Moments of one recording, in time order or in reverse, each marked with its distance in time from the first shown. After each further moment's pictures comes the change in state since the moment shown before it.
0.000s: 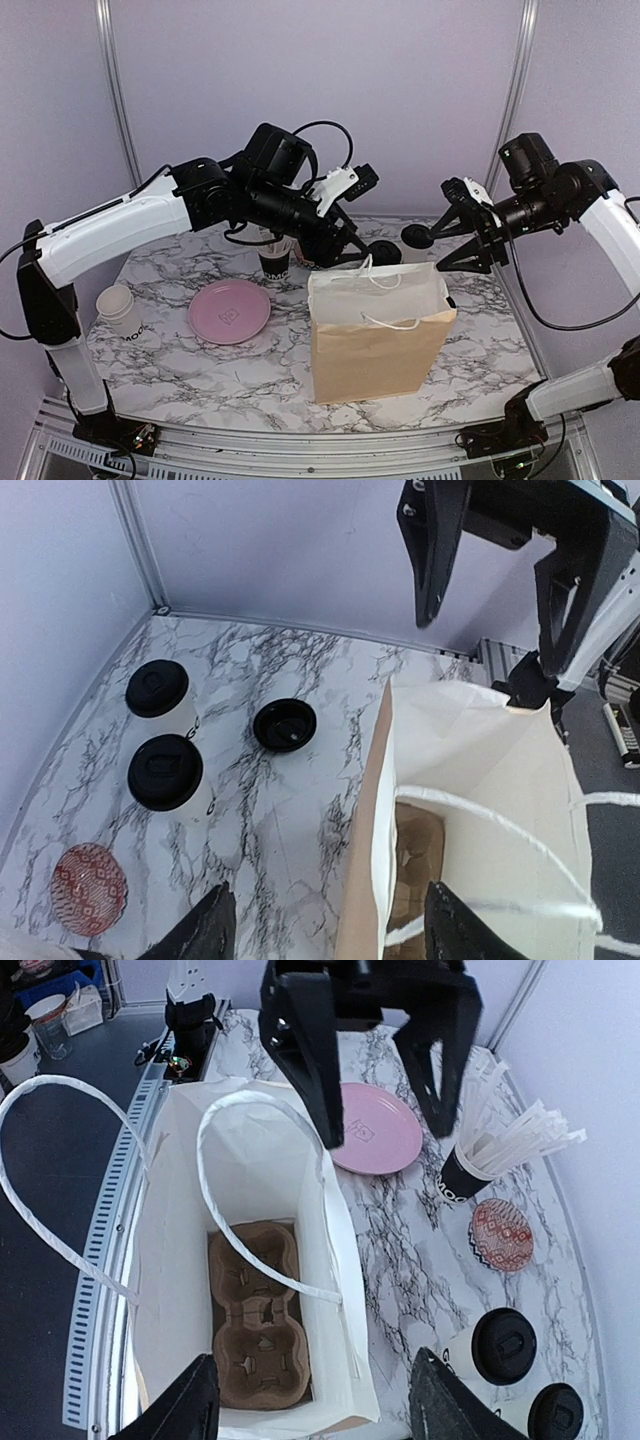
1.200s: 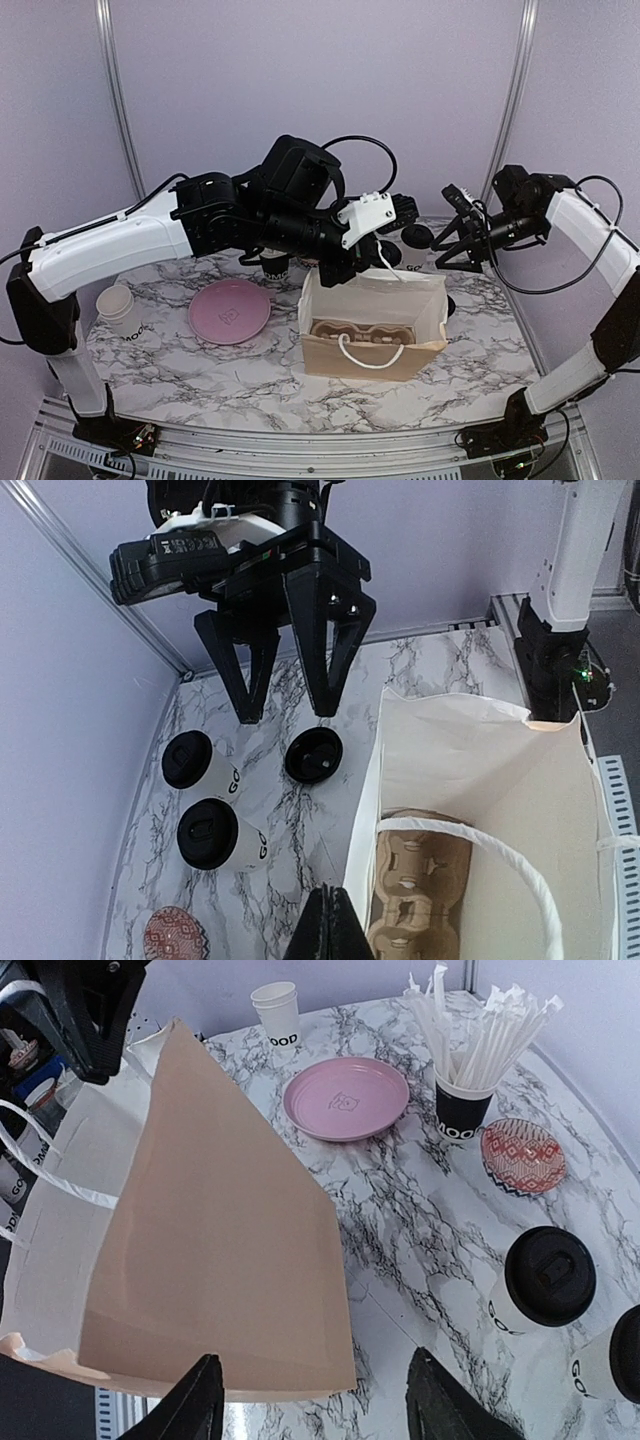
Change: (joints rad) left arm -0.174 0.000 0.016 0.024 -0.250 0.290; right arm -0.280 0.171 -0.150 0.020 -0.217 -0.044
